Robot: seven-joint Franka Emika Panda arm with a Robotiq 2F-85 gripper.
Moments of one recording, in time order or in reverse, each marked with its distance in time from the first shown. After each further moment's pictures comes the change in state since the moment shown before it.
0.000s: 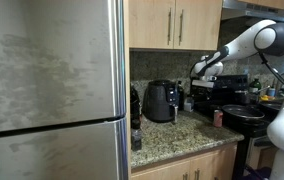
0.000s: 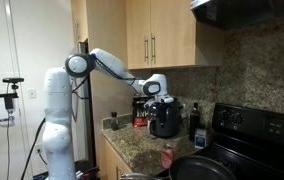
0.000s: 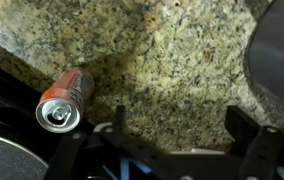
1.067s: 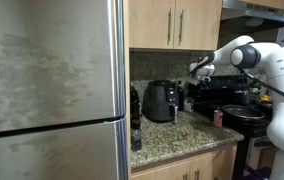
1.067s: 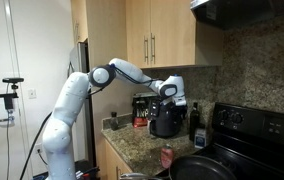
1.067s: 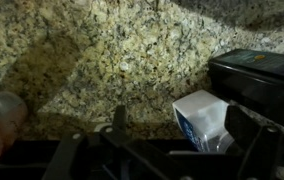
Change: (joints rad) arm -0.005 0.340 -0.068 0.431 0.198 -0.003 0.394
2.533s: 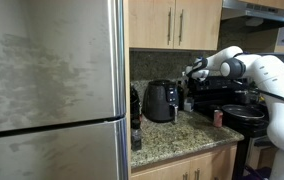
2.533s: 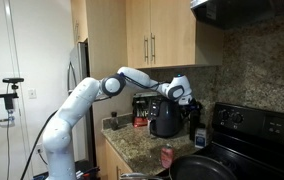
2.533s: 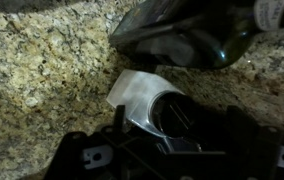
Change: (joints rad) arm 0.008 0.227 -0.037 0.304 0.007 0.173 0.598
